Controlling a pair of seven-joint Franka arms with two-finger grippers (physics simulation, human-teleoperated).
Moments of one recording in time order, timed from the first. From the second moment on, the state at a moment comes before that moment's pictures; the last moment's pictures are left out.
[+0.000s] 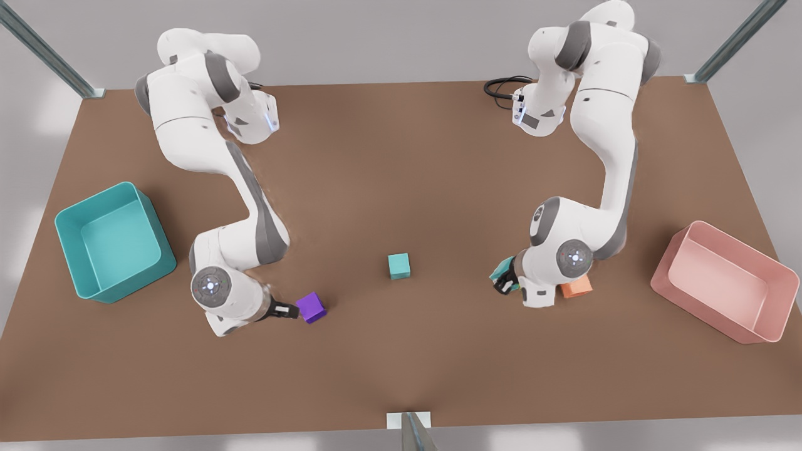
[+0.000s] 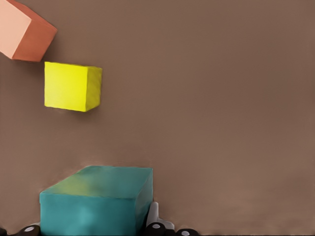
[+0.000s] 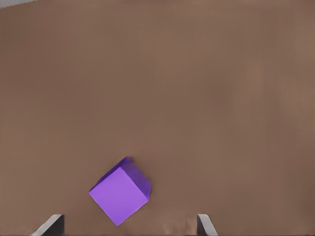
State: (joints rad) left arm -0.27 0.63 -0.16 -1.37 -0.10 1.85 -1.11; right arm 0.13 0.75 0.07 -1.14 -0.07 1.82 0.44
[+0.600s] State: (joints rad) left arm -0.59 0.86 -0.16 -1.14 -0.07 1.92 -1.19; right arm 0.09 0.27 -0.06 -1.46 -0.04 1.53 0.13
